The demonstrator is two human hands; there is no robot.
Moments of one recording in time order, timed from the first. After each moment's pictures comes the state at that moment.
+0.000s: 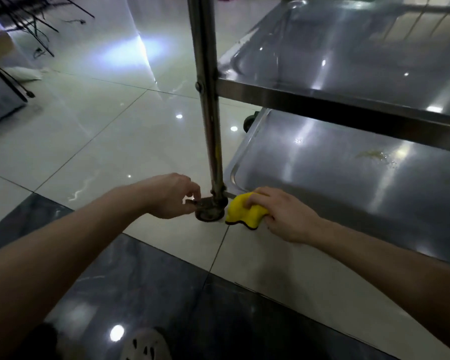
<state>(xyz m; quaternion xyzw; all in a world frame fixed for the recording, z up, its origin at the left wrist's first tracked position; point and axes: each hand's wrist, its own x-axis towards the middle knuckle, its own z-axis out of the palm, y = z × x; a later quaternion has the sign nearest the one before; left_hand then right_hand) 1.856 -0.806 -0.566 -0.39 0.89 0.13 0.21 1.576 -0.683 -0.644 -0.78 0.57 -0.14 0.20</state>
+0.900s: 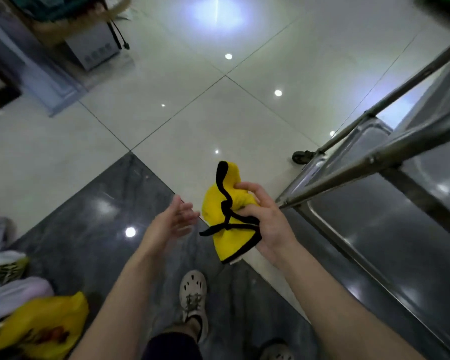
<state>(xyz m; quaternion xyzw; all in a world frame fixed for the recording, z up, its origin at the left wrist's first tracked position) 2.040 -0.735 -0.313 -0.62 0.22 0.67 -0.33 1.807 -0.756 -0.257 -0.26 0.50 -0.40 0.73</state>
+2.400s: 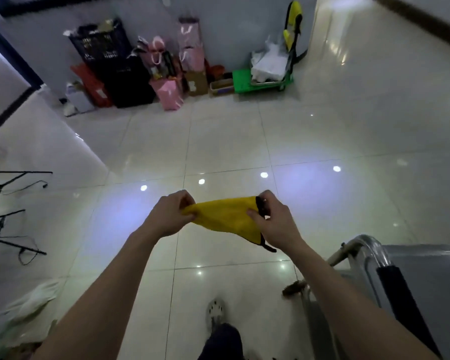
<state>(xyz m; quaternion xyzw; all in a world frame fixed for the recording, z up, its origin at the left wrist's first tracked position) 1.759 -1.539 0.091 -0.38 0.88 0.29 0.01 1.554 -1.316 0.037 -0.36 0.76 -0.48 0.24</state>
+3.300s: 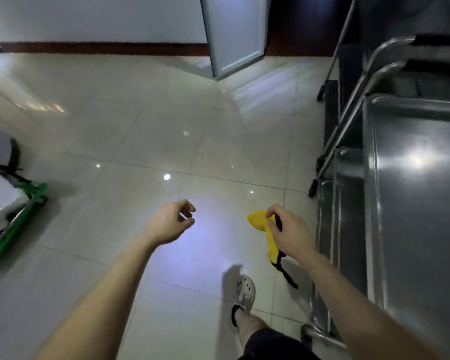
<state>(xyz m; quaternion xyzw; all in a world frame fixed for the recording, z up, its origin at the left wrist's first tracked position) 0.978 -1.536 0.034 0.21 0.92 0.20 0.26 1.148 -1.240 -0.052 0.20 0.91 -0.37 -0.02</state>
